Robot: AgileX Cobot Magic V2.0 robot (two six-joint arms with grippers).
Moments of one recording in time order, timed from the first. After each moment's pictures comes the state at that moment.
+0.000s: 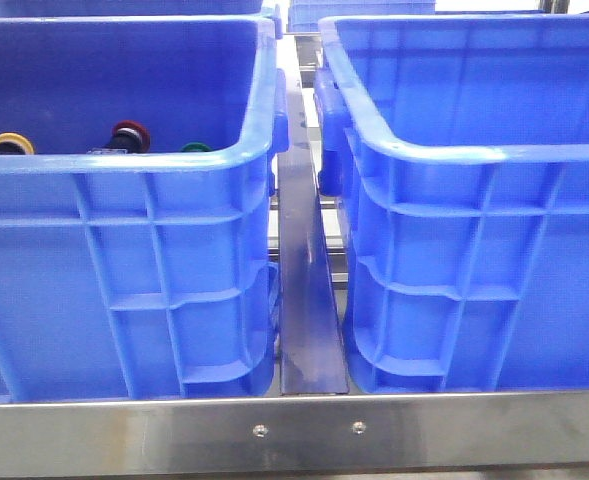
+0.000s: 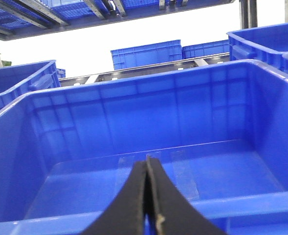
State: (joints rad) left arm -0.11 0.92 -1.00 -0.07 0.84 -0.08; right arm -0.01 -0.01 0.03 0.03 -0.11 0.14
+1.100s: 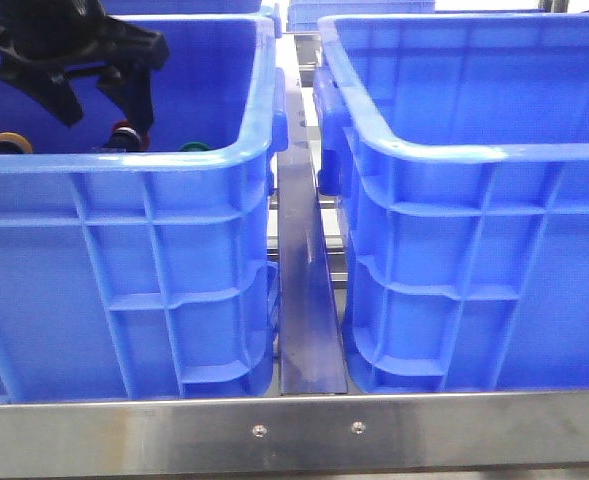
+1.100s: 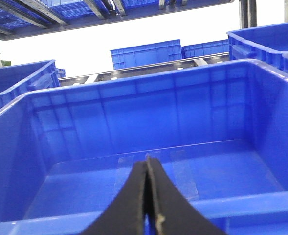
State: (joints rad) left arm -0.37 1.77 -1.46 0.17 0.72 -0.18; right arm -0.01 -0.01 0.03 0.03 -0.11 0.14
